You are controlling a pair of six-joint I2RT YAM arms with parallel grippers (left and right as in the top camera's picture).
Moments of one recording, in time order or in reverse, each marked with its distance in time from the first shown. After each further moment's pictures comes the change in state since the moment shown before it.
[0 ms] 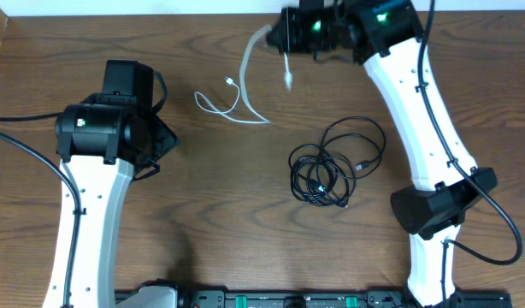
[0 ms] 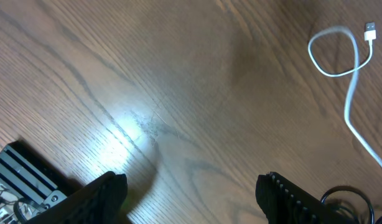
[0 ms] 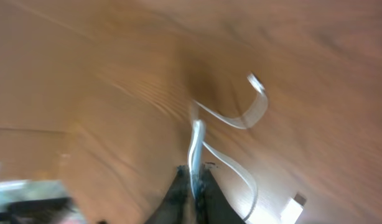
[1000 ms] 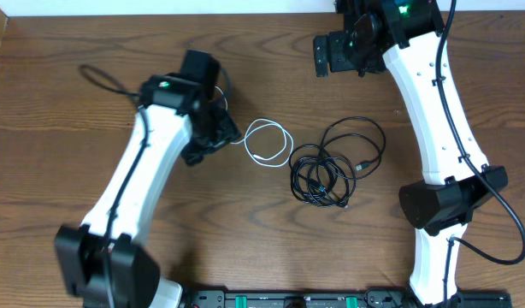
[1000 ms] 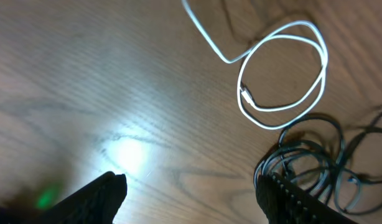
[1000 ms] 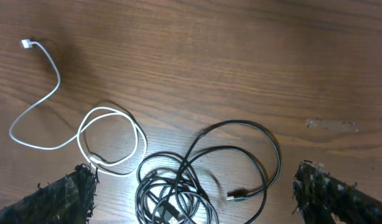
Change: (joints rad) left arm -0.185 0.261 -0.057 0.195 0.289 0.007; right arm -0.087 0.000 0.000 -0.327 0.480 -0.131
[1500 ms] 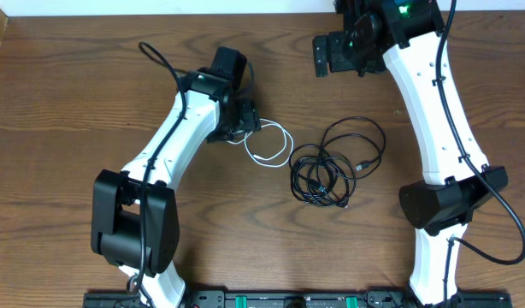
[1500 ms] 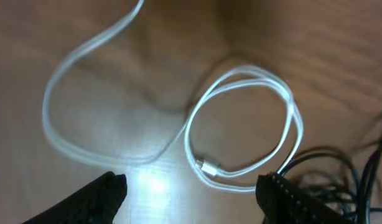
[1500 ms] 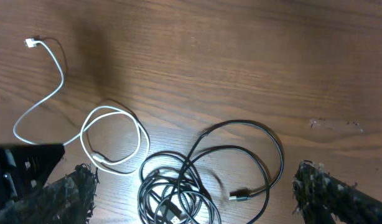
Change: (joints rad) left arm -0.055 0.221 -0.010 0.349 0.003 0.294; right arm 0.000 0.000 0.000 0.000 -0.010 0.000
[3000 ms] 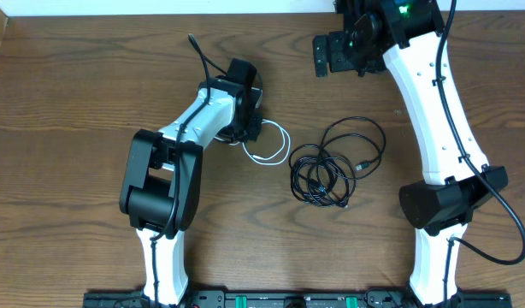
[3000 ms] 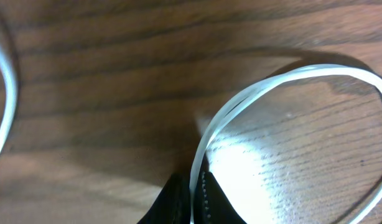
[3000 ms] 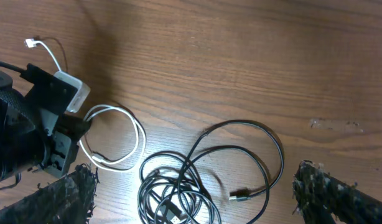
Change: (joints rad) left arm -0.003 0.246 0.017 0.112 -0.008 0.453; right arm 0.000 0.000 0.000 0.000 0.000 0.000
